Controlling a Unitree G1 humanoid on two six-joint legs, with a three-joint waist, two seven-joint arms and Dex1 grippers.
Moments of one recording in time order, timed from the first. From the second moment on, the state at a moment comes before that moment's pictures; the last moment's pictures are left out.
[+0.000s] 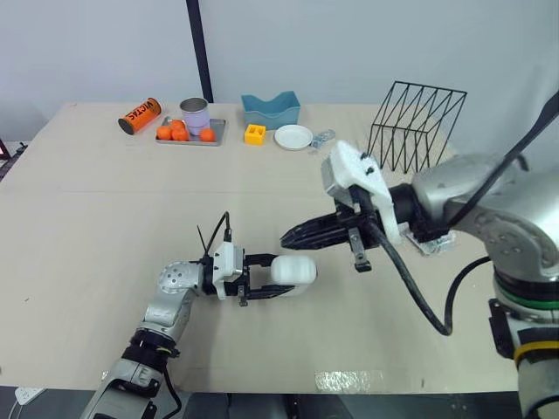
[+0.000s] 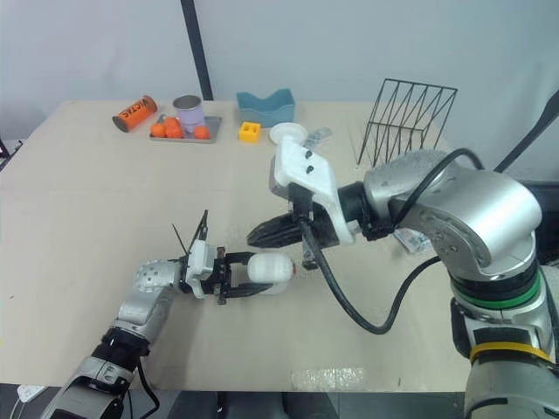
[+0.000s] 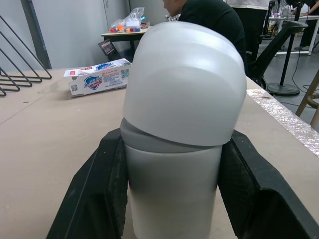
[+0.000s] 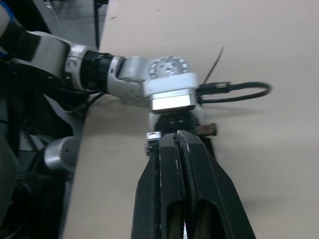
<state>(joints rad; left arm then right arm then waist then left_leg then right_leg) -0.38 0.26 -0.20 0.30 -0.35 -0.28 -1.31 -0.91 -0.77 0.14 -0.56 0.76 1.26 1.02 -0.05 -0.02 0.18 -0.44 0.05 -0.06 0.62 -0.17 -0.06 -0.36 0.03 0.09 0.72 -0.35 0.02</state>
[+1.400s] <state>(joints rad) -0.38 0.27 -0.20 0.30 -0.35 -0.28 -1.31 -0.75 -0.79 0.27 -0.50 0.68 1.09 0.98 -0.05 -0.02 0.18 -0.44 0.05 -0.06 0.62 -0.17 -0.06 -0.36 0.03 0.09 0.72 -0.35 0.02</state>
